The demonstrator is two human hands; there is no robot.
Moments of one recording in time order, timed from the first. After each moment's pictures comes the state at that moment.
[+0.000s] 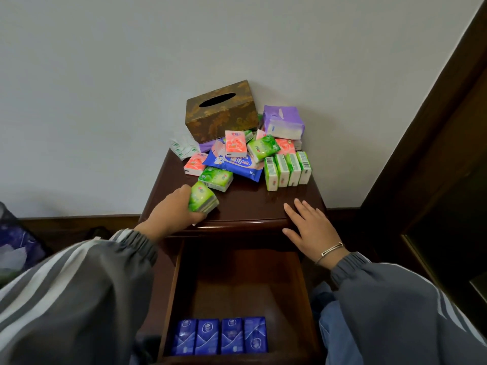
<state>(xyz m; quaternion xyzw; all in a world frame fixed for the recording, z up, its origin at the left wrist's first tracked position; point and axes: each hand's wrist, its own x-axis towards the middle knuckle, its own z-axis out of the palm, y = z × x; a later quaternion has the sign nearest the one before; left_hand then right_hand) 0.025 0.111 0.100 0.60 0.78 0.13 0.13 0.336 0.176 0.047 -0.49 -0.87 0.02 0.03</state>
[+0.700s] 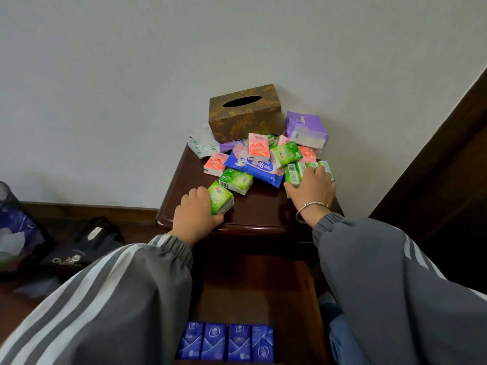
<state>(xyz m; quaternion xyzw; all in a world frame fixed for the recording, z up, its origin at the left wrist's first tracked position) 0.031 0.105 0.086 0.54 0.83 0.15 0.07 0.239 0.235 0.107 -0.66 -0.72 -0.03 0.19</state>
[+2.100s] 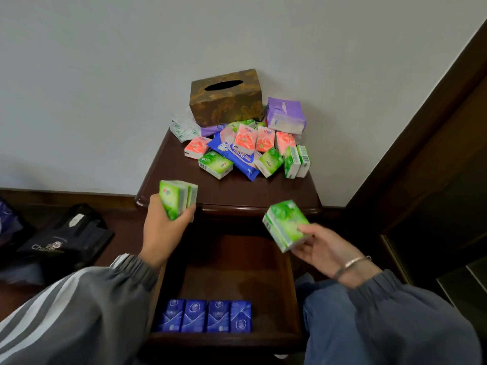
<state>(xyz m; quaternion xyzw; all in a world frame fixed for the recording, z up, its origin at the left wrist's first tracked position) 0.046 0.041 0.053 0.38 0.75 0.52 0.16 0.348 0.115 0.096 -0.47 -0.31 0.78 0.29</state>
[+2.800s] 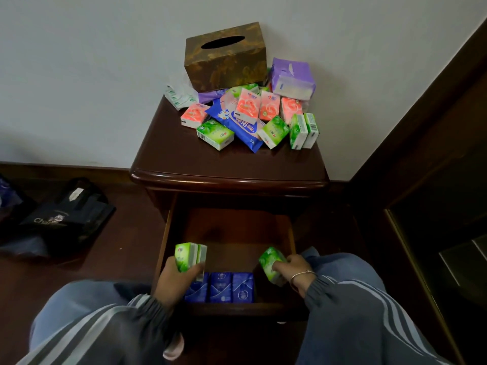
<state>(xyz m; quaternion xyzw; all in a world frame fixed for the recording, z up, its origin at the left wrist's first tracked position) 0.095 -0.042 -0.061 0.23 0.80 0.33 0.44 0.336 0.079 -0.070 -0.73 -0.52 0.44 0.00</state>
